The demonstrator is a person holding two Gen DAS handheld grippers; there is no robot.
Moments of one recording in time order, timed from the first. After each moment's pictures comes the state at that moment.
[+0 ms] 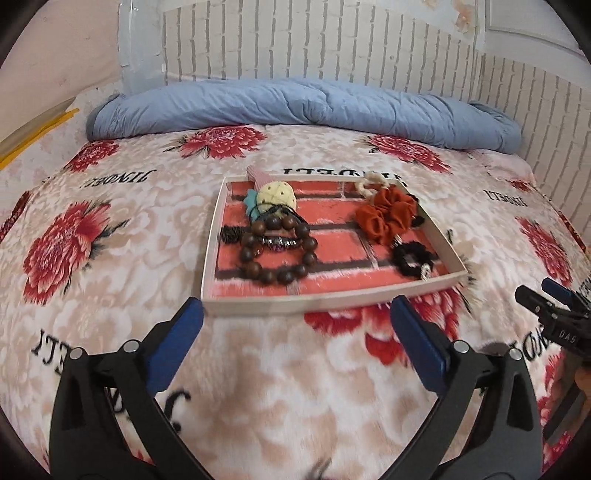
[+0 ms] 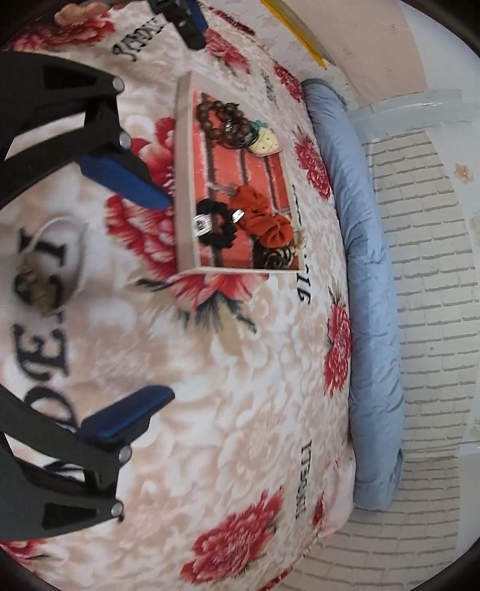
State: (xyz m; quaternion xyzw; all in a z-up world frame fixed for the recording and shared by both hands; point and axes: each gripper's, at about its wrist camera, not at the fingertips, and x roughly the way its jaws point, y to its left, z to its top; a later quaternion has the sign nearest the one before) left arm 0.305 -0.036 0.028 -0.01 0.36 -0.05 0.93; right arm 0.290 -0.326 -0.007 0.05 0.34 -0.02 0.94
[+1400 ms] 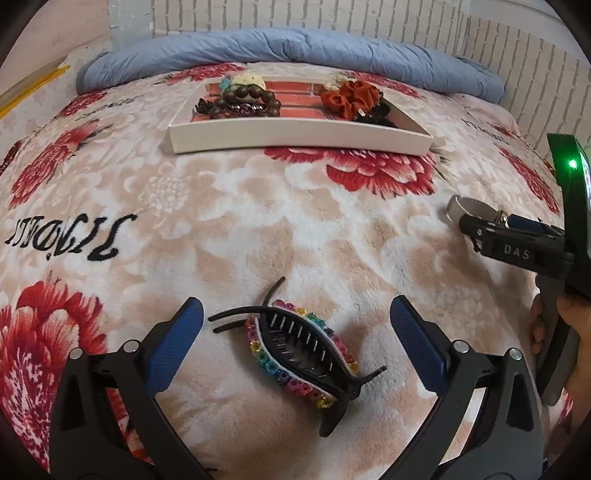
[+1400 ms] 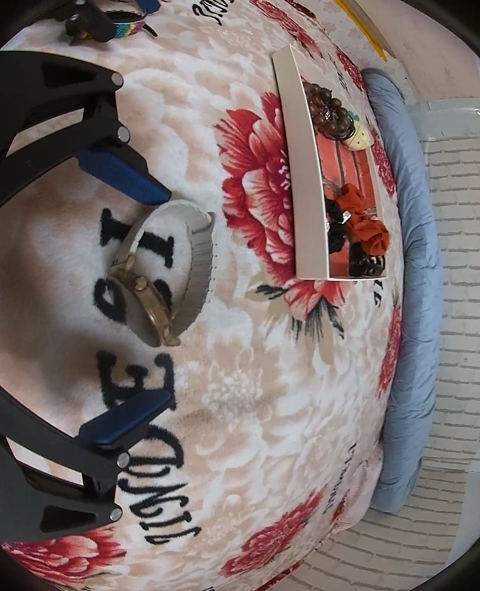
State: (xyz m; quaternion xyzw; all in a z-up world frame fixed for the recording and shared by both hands) left arm 0.203 -0.061 -0.069 -0.01 0.44 -0.08 0.90; right arm 0.268 -0.292 -0.082 0.01 0.42 -0.04 0.91
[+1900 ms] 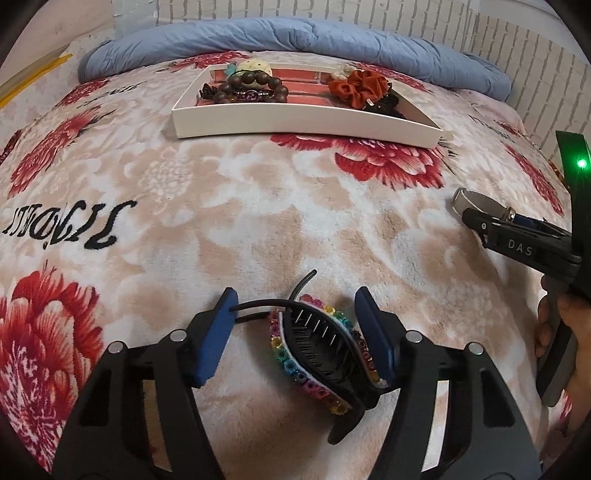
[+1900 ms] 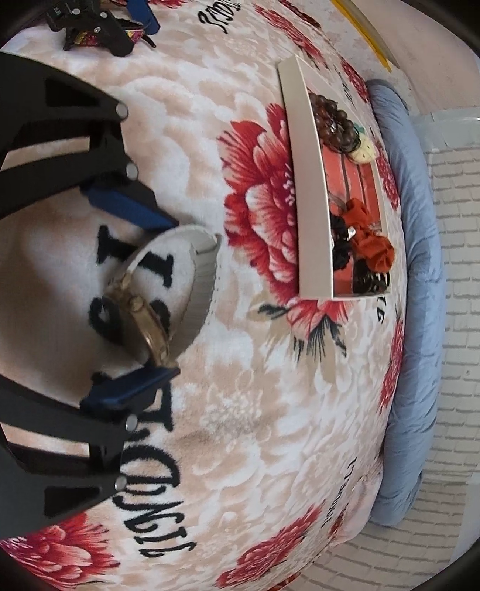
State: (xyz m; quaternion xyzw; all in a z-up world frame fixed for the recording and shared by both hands) left arm 0.206 -0.059 -0.075 -0.01 0.45 -0.07 0.89; right arm 0.269 -0.284 -0.083 0.00 0.42 -0.01 0.91
